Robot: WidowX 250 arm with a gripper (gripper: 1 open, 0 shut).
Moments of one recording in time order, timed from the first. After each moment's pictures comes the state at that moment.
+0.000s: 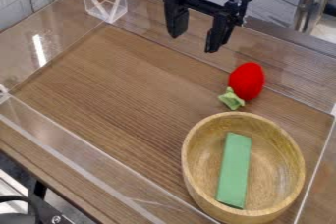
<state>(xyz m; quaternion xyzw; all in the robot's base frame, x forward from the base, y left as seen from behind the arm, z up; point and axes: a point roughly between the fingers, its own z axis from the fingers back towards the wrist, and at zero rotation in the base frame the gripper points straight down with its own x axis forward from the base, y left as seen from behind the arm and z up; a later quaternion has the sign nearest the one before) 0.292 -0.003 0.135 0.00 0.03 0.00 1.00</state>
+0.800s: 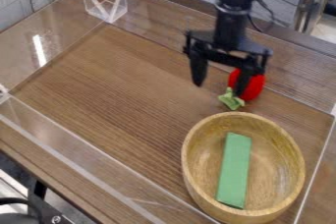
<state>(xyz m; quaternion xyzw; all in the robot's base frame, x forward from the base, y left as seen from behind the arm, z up) 0.309 -0.050 0.060 0.00 0.02 0.09 1.00</state>
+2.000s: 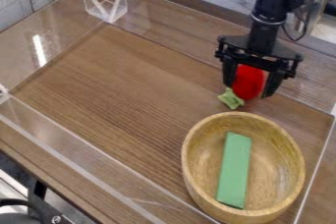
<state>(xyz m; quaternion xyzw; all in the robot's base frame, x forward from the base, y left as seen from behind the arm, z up) 0.351 -0.052 0.046 0.01 -0.02 0.11 0.99</state>
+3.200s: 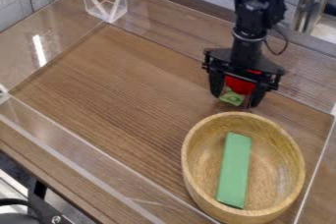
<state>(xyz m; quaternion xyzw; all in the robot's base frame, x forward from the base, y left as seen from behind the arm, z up) 0.338 -0.052 0.036 -0.01 -0.04 0.08 1.00</state>
